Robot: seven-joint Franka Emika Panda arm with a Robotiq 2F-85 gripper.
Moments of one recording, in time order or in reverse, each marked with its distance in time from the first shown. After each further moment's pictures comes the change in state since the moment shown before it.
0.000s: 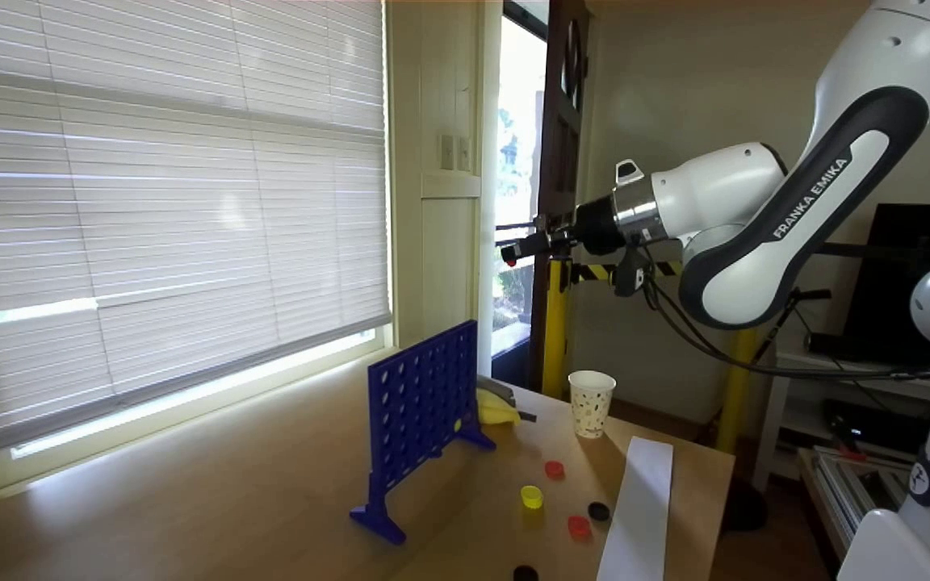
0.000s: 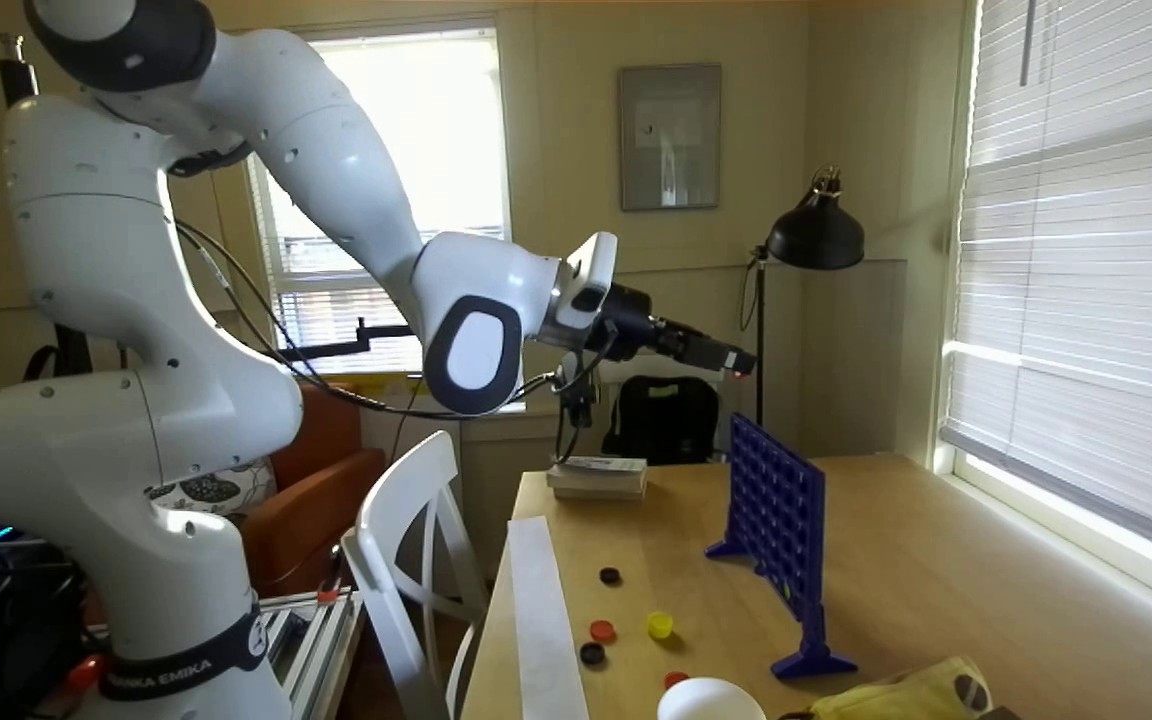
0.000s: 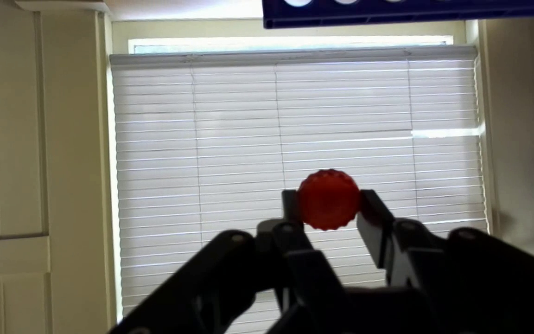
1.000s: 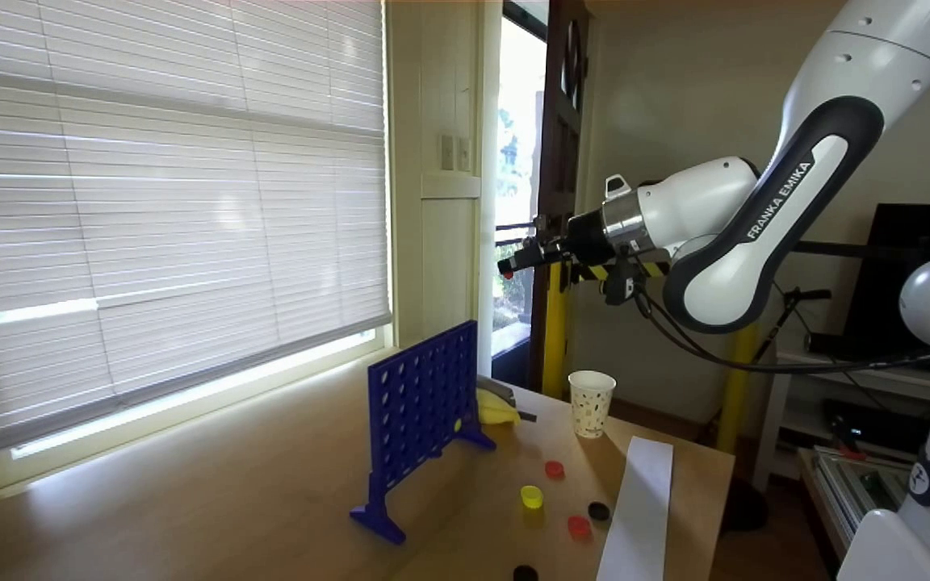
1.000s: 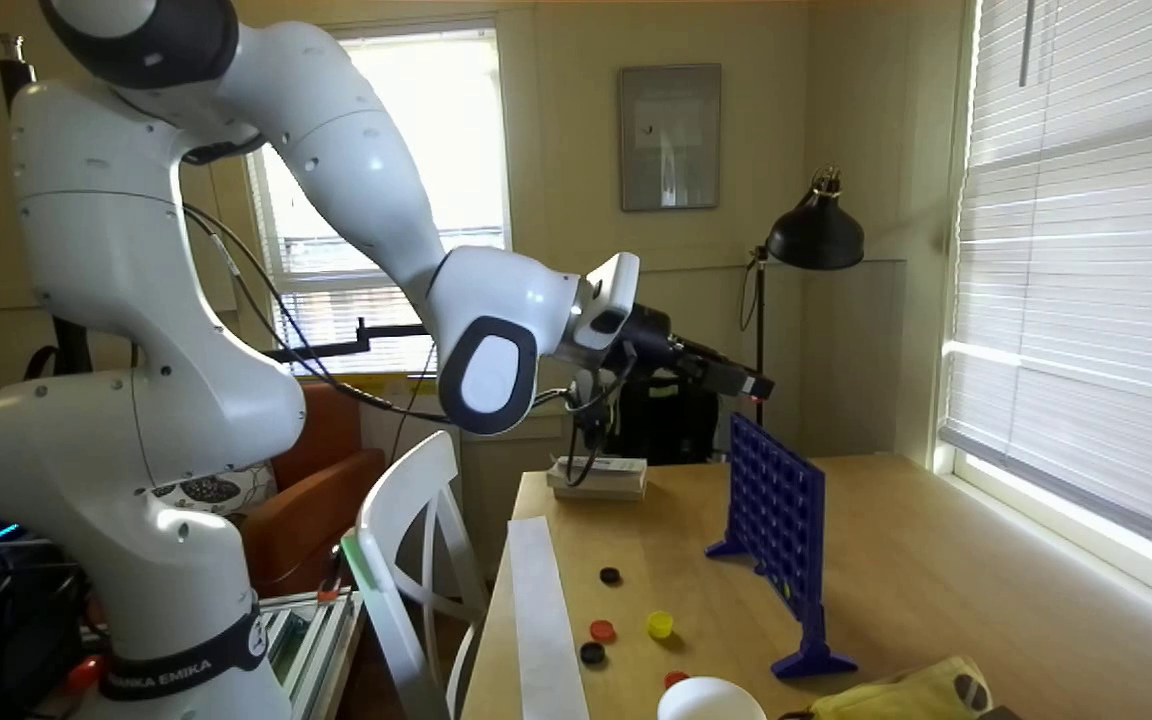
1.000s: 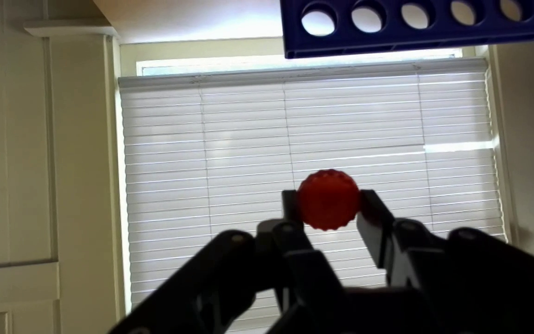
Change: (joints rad) arm -0.164 0.113 0.146 0.036 0.036 0.016 -0.082
